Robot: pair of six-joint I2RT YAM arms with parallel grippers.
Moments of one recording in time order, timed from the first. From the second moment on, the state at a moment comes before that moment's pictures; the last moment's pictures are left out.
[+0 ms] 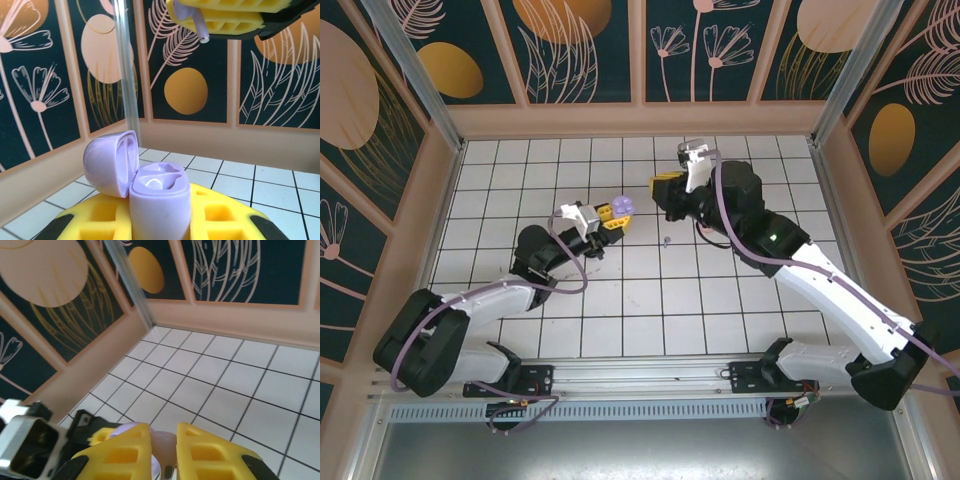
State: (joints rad) left arm -0.56 1.35 0.50 1.09 0.55 -0.06; right arm 0.79 1.15 1.24 -0.31 -0.05 0.33
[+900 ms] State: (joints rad) left arm -0.60 1.43 0.62 1.22 0.60 -0.14; right arm 0.90 1.13 1.16 -0.17 -0.02 0.32
